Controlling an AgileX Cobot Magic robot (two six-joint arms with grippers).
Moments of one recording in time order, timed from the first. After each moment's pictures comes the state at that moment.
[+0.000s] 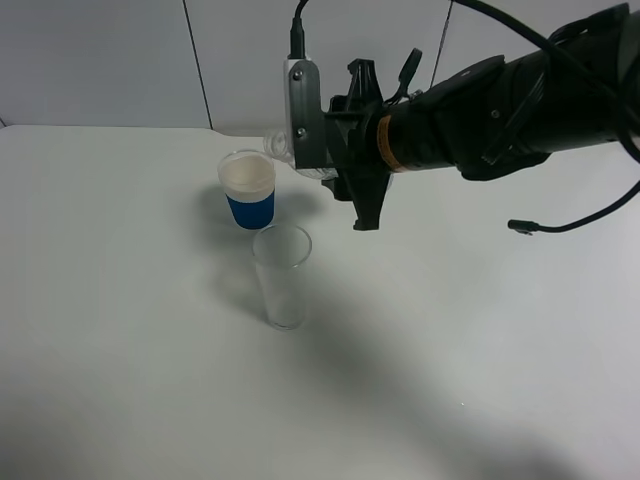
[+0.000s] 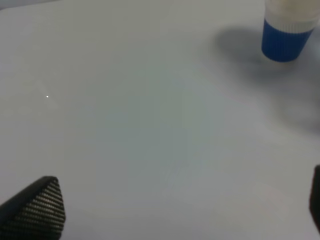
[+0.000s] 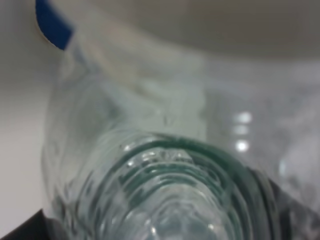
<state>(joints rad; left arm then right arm) 0.00 -0.01 -0.51 -0.07 1.06 0.12 0.71 1.74 -0.97 -1.73 0.07 0.51</state>
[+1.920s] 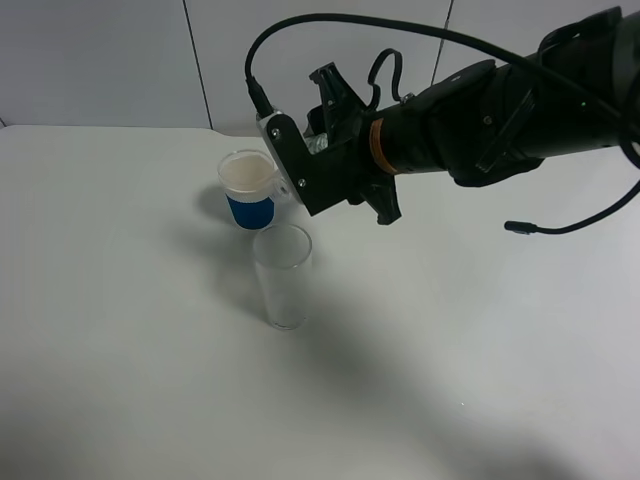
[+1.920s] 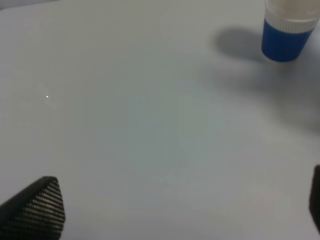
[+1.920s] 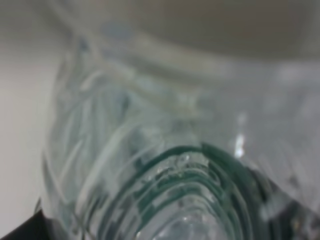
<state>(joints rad) 0.00 -0.01 -0.51 -0.08 1.06 0.12 0.74 1.74 -0.97 -1.74 0.12 0.07</state>
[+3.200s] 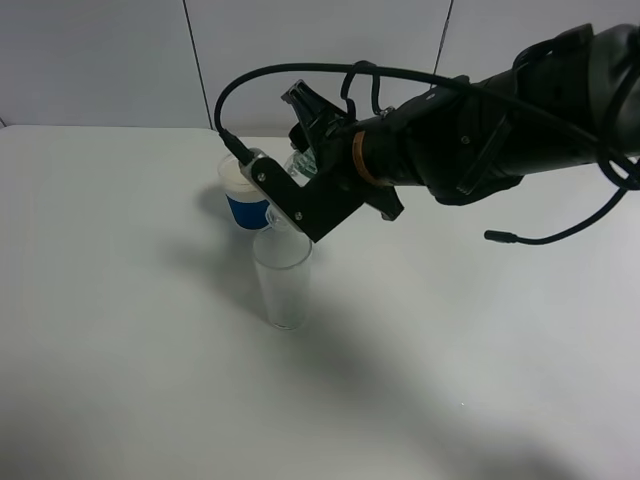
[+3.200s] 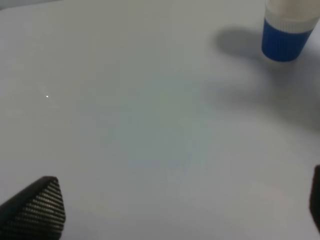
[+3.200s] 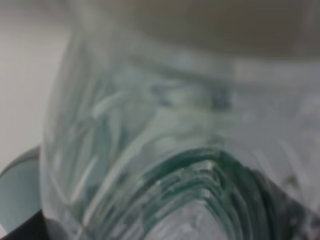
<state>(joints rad) 0.00 -0.01 -0.51 -0.07 1.06 0.12 0.80 1.76 -0.97 -1.73 0.22 -0.16</state>
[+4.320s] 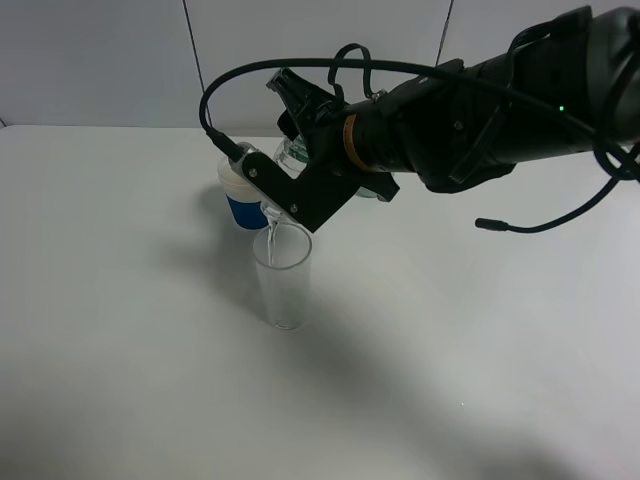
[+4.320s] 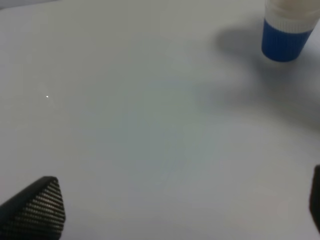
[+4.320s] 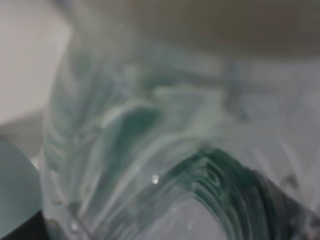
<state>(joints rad) 0.00 -0.01 -0.51 -0.07 1.06 0.12 0.82 1.76 -1.01 -1.74 0.24 -0.25</state>
